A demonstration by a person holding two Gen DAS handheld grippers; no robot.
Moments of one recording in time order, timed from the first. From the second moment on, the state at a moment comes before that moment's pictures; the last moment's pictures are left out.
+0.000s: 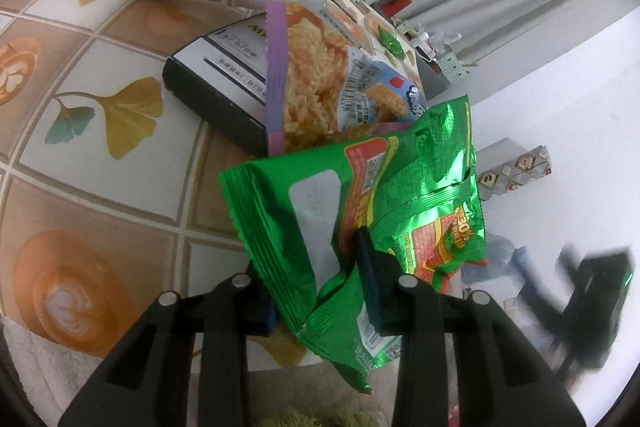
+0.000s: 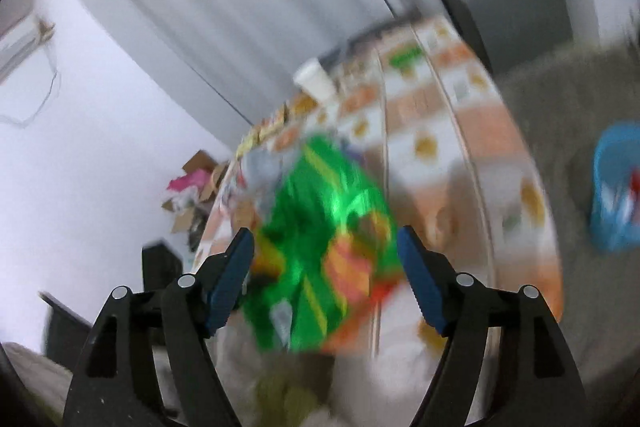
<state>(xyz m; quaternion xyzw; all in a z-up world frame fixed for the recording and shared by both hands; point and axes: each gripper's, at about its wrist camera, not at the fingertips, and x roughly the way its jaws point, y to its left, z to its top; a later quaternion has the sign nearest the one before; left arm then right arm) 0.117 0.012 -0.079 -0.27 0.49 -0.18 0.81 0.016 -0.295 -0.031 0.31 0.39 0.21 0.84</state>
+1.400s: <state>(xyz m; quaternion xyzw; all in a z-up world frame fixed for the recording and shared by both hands) 0.137 0.001 -0.044 -0.08 0.48 -0.33 0.81 0.072 -0.350 -0.074 0.31 0.41 0.17 0.84</state>
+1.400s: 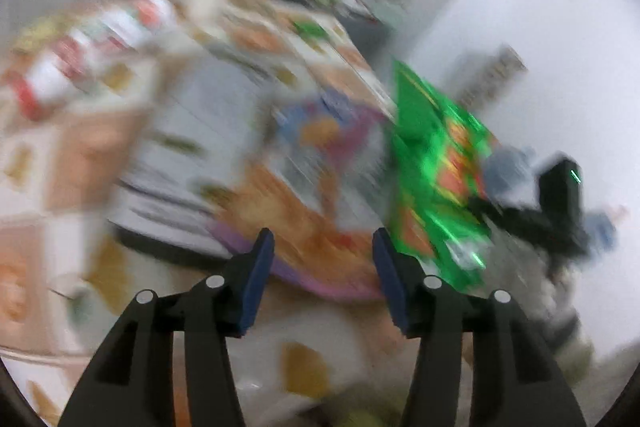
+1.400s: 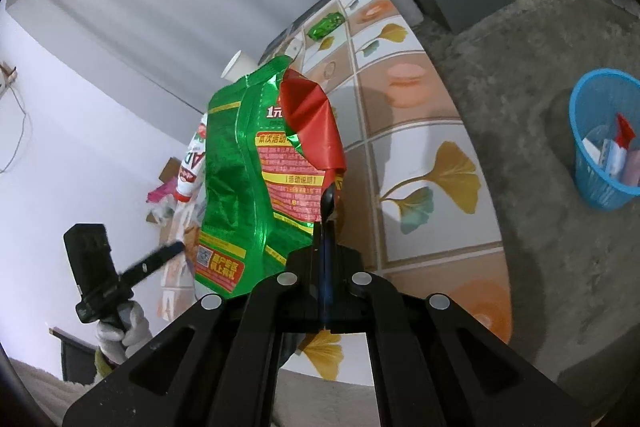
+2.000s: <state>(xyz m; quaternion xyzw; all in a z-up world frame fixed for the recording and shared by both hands) 0.177 -0.057 -0.053 0.03 0.53 -0.27 0.81 0.064 -0.385 -0.067 0.27 0.43 0.20 0.84</state>
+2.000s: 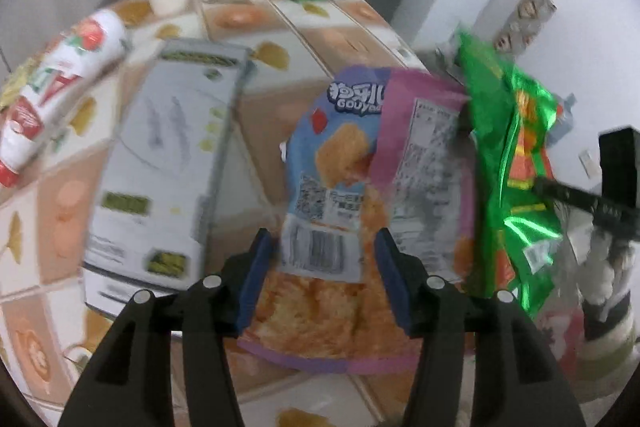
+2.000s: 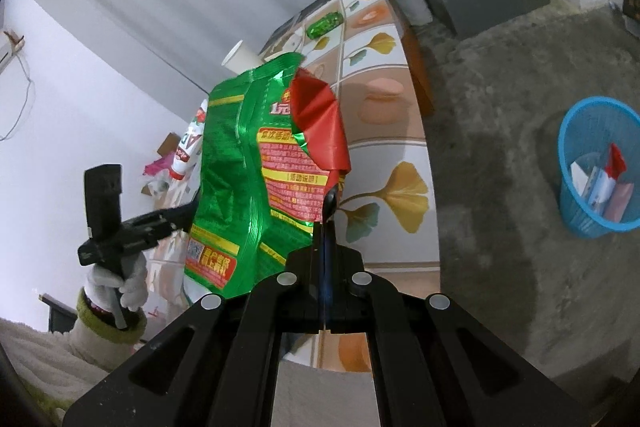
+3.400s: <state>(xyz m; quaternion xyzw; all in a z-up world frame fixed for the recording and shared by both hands) 0.138 -0.095 -0.050 0.10 0.46 -0.18 0.86 0.065 -0.383 -0.080 0.39 0.40 0.21 0.80</state>
